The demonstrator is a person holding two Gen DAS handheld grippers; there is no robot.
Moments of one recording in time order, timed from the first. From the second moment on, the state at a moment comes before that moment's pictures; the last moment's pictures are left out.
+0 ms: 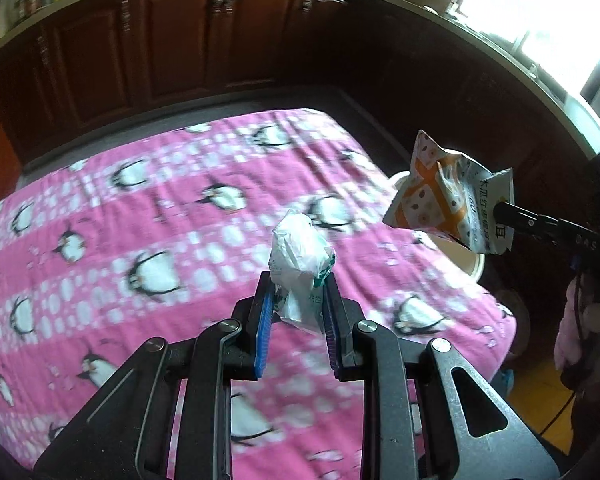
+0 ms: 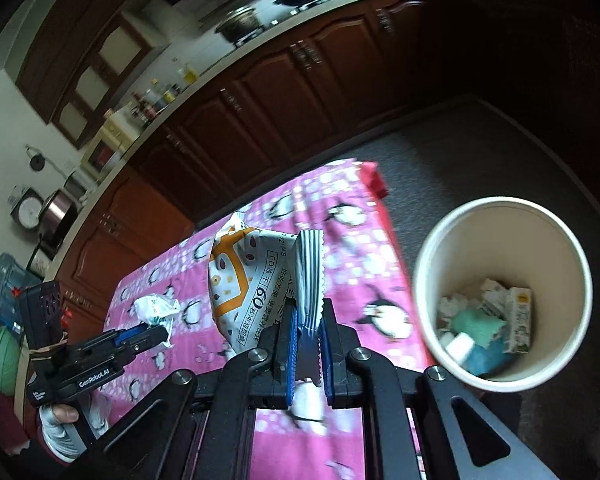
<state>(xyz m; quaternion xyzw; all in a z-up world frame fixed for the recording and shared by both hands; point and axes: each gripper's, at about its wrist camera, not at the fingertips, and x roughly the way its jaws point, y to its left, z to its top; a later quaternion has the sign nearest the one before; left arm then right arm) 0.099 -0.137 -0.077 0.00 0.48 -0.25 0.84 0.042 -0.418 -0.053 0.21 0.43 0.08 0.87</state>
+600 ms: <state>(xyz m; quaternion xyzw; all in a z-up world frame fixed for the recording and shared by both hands) 0.105 -0.281 -0.076 0.06 0.48 -0.35 0.80 -0.005 -0.541 -0.055 0.25 0.42 -0.05 0.87</state>
